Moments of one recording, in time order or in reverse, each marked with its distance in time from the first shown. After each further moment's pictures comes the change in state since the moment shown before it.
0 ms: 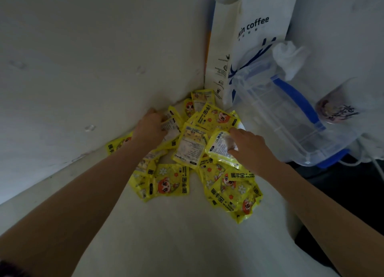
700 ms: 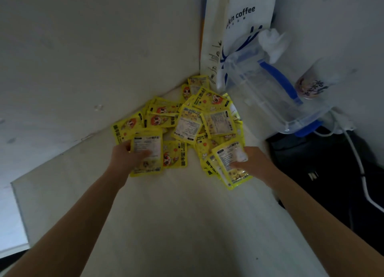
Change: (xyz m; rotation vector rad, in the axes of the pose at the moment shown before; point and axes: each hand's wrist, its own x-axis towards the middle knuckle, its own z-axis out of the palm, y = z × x) left_hand -0.154 -0.042 0.001 -0.929 0.018 -0.512; right_hand -0.092 0.015 0.037 0.596 -0.257 0.521
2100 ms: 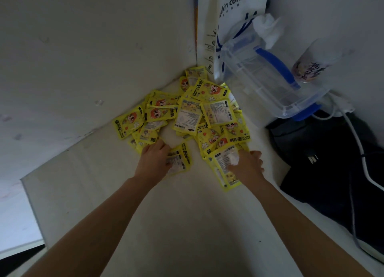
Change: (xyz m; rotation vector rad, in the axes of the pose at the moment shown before) left_hand -0.022 -0.026 0.048 1.149 -0.152 0.668; right_hand -0.034 -0.003 0.051 -0.095 0.144 0.176
